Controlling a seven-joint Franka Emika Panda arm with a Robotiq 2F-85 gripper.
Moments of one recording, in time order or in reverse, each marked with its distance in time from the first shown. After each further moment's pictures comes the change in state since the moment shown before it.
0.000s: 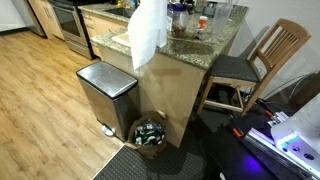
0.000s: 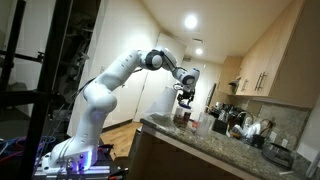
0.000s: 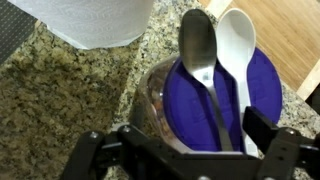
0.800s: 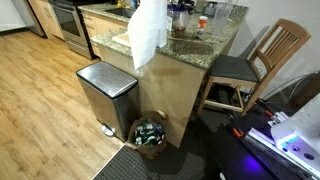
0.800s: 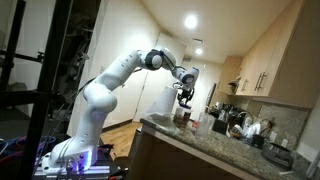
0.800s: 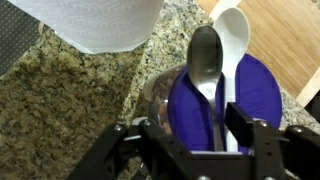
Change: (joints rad) arm 0.011 -0.001 0.003 0.017 -0.006 -0.022 0.000
